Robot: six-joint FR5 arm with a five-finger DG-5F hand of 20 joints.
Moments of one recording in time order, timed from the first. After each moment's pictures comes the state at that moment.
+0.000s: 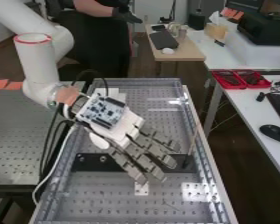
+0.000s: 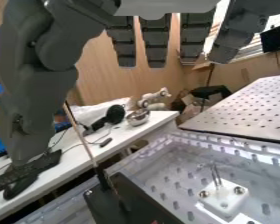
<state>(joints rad) 1.51 -1.97 -1.86 -2.56 -1.11 -0.40</state>
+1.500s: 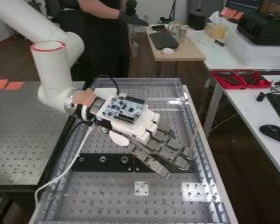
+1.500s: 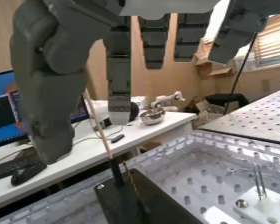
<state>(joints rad) 1.52 -2.05 -1.80 -2.50 -1.16 -0.51</state>
